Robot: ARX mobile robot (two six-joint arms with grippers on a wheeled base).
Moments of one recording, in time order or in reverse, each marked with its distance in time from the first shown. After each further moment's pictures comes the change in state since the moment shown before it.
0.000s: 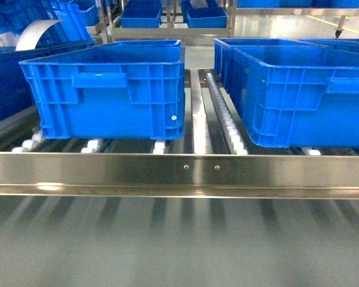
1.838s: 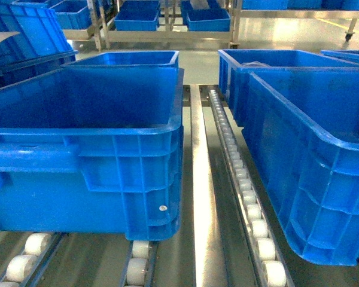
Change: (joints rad) left arm 0.000 0.000 0.000 0.001 0.000 0.000; right arm 0.000 0.000 0.000 0.000 0.000 0.000
